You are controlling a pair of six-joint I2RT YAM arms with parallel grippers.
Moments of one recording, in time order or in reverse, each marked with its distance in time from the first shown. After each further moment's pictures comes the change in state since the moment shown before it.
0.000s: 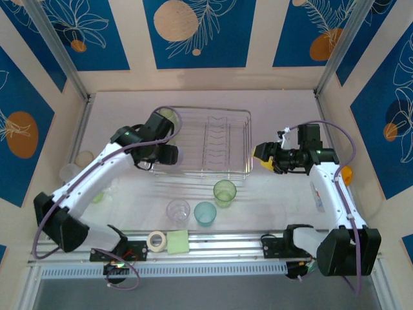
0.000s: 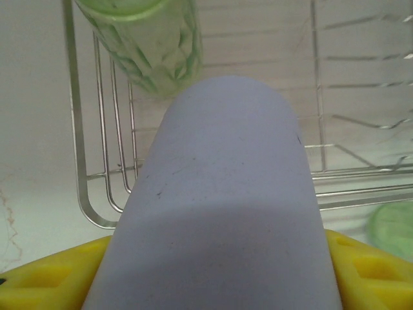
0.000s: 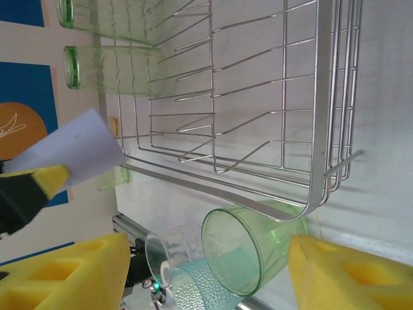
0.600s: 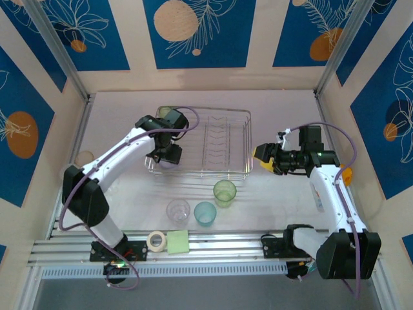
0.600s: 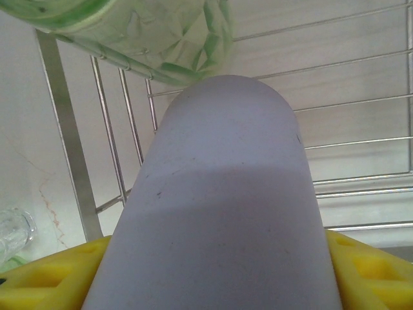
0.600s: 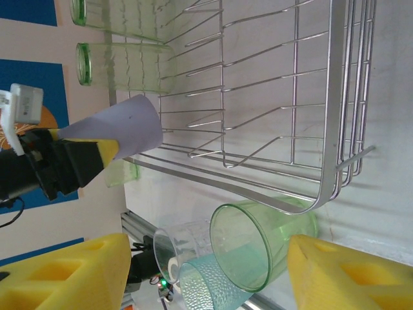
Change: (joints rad) left arm 0.000 0.245 0.123 -0.099 -0.087 0.092; right arm -0.010 -0.027 -0.020 0.008 -0.029 0.018
